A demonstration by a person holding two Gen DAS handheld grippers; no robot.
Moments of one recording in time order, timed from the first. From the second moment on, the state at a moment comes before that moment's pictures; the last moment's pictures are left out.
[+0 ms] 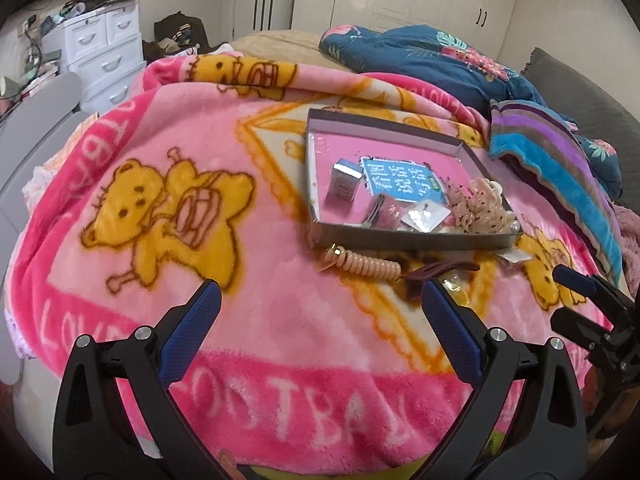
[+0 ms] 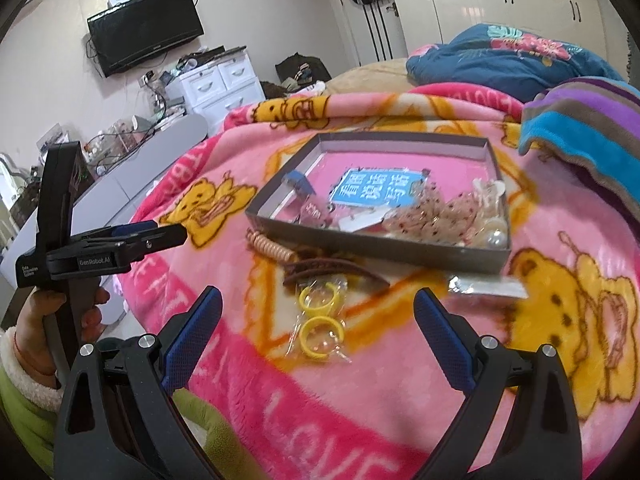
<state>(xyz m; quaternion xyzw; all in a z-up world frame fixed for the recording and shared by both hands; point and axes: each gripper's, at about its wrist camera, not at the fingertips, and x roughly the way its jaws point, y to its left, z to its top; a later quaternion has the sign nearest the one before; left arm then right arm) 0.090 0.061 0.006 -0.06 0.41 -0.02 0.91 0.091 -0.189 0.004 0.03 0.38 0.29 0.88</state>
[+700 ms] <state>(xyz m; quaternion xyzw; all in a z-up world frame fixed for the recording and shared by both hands) 0.132 0.054 -0.040 -0.07 0.46 -0.03 0.88 0.111 -0.157 -0.055 0.00 0.44 0.29 0.85</state>
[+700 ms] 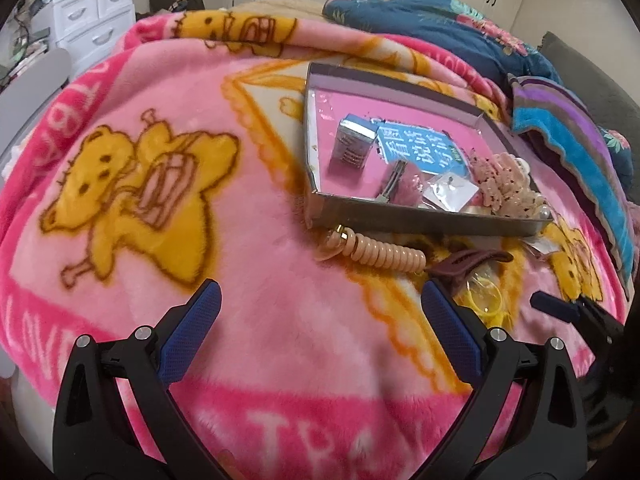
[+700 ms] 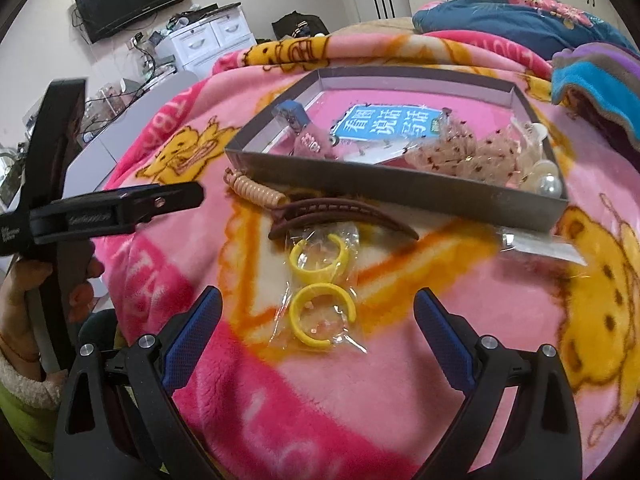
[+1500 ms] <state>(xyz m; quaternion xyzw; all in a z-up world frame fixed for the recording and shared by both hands) 0.176 0.020 -0.071 -0.04 0.50 -0.05 0.87 0.120 -0.162 -0.074 -0.03 0.44 0.27 0.85</state>
